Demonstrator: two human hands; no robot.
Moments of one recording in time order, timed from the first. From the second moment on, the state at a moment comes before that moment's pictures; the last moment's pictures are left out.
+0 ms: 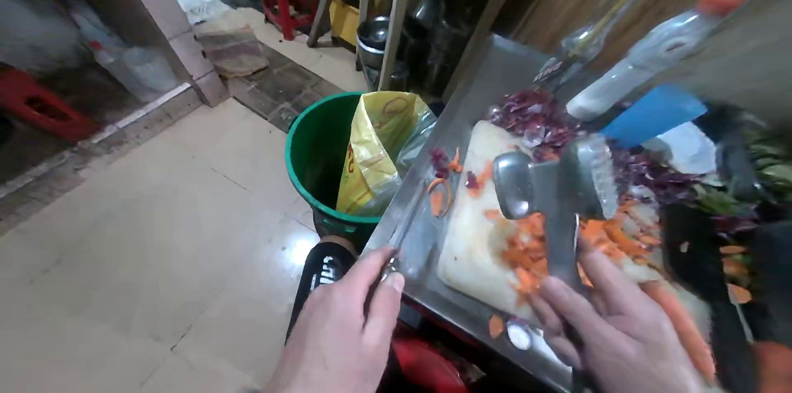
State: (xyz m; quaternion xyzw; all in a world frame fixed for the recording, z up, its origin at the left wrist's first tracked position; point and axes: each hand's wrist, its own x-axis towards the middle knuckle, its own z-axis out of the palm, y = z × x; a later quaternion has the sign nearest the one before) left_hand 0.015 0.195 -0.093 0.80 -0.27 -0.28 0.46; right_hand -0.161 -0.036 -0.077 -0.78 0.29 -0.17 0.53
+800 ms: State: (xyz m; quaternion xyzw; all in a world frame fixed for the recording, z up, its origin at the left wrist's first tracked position) left_hand 0.020 0.162 -0.079 0.86 -0.40 0.10 0.31; right_hand -0.190 -0.024 -0.102 -0.62 0.34 -0.24 0.66
